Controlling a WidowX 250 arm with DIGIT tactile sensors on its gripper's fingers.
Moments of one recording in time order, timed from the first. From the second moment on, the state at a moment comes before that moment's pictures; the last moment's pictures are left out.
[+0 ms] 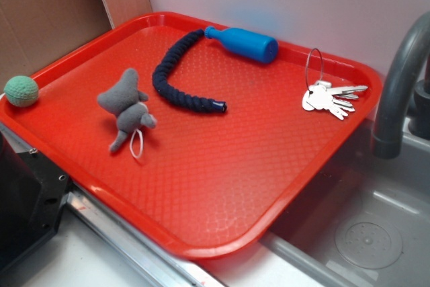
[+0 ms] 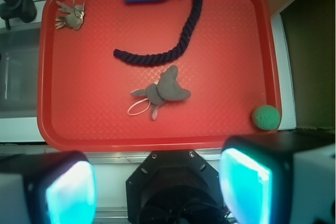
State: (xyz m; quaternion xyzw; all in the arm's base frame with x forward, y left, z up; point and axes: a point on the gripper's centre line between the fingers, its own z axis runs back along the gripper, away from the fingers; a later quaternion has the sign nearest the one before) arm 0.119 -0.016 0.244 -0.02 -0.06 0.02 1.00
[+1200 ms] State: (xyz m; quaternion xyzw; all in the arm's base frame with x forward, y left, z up) arm 0.233 -0.037 0.167 -0.09 -0.11 0.23 0.96
